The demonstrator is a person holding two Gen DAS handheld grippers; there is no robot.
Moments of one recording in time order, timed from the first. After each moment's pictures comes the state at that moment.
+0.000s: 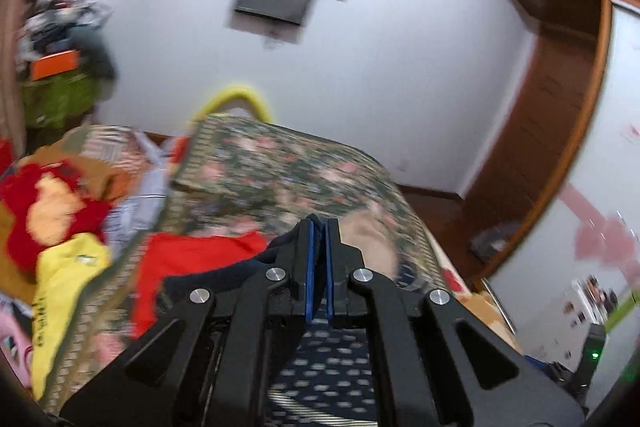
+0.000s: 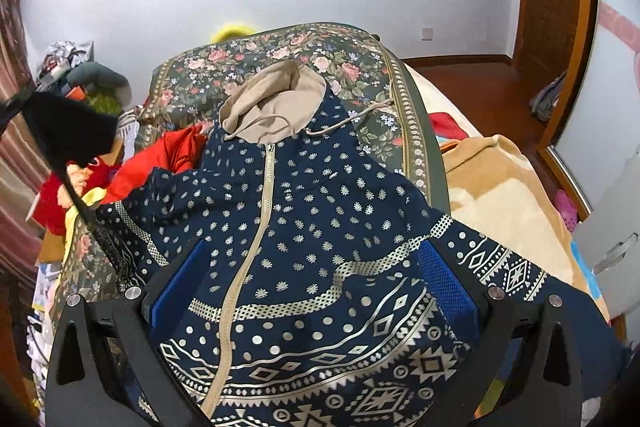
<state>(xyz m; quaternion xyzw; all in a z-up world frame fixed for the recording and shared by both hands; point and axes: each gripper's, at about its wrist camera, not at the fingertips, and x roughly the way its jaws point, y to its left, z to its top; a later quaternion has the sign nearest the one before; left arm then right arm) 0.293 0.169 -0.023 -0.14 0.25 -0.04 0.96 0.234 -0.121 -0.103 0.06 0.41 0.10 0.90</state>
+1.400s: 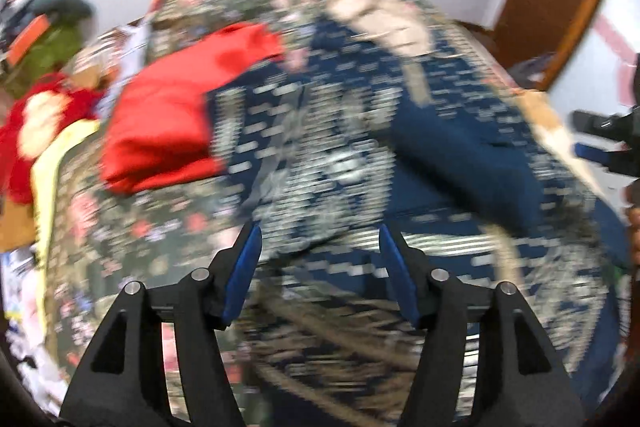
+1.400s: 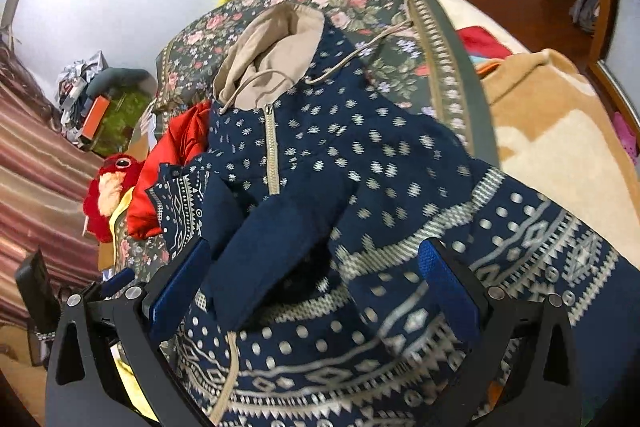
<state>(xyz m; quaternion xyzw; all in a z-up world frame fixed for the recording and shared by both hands) 0.243 0.131 -0.202 -0.01 0.49 0.00 0.87 0.298 -0.149 -0.161 0.18 0.52 0.18 0.81</state>
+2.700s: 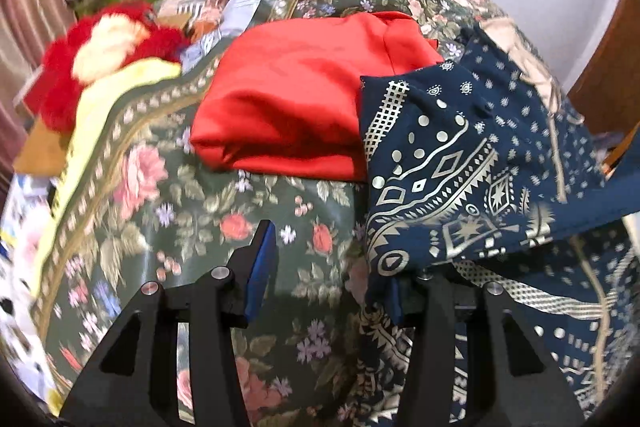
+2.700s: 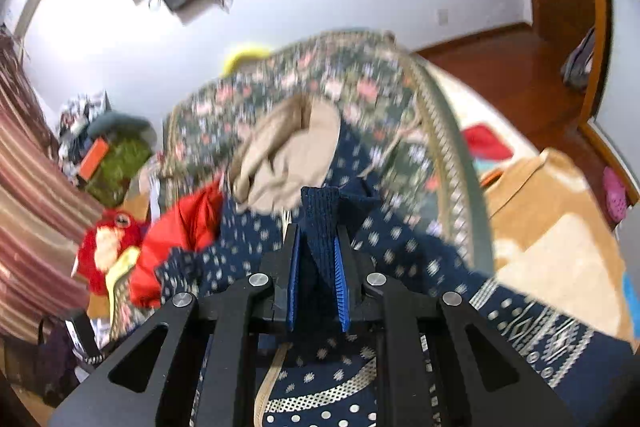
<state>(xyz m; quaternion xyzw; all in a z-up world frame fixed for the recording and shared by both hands) 0.261 0.241 -0.244 -0.11 0.46 0.12 0.87 0.318 -0.166 -0.081 0.17 0.39 0.14 0.89</state>
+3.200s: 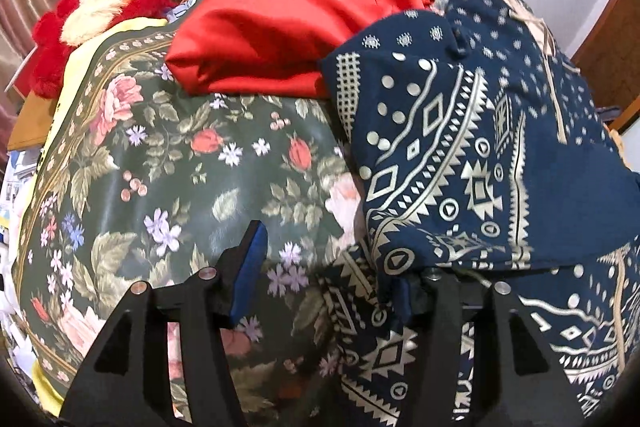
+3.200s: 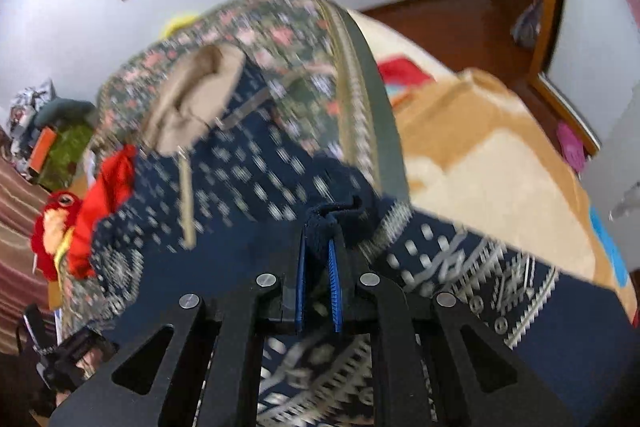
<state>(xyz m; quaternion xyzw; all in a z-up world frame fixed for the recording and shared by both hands) 0.237 0.206 -0.276 -0.09 0.51 0.11 0.85 0.299 -0.198 -0.181 0.15 0.50 0.06 0.85</state>
